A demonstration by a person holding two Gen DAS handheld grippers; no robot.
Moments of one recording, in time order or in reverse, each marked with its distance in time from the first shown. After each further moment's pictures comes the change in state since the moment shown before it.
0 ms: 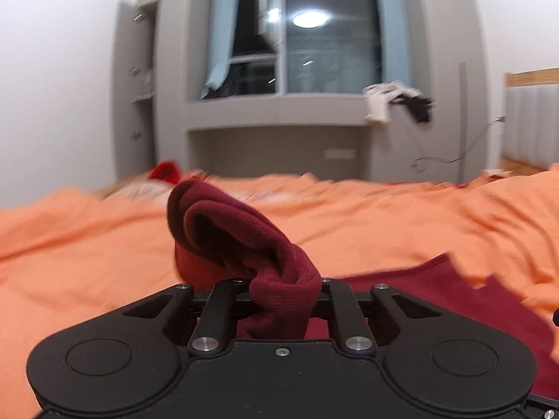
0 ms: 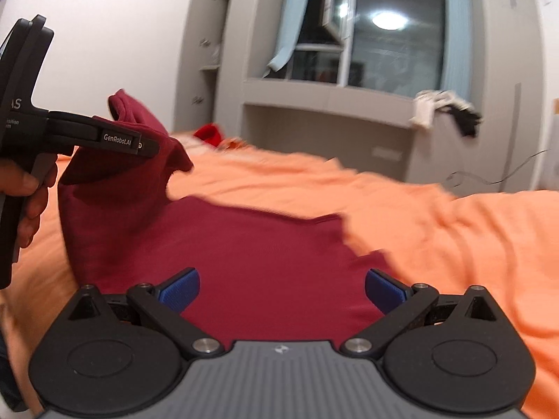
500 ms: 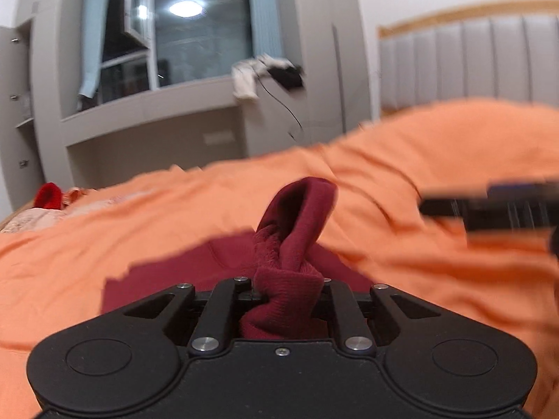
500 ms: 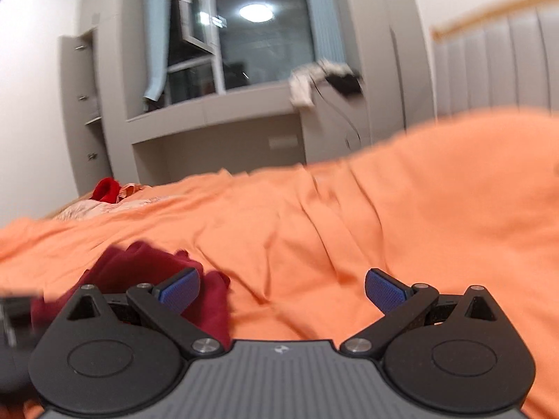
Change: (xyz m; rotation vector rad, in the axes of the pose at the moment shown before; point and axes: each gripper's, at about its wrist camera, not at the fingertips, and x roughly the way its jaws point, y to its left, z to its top) left arm -0.011 -0.166 -0.039 0.225 0.091 -0.330; right arm -0.001 -0.142 -0.007 0.447 0.076 -0.176
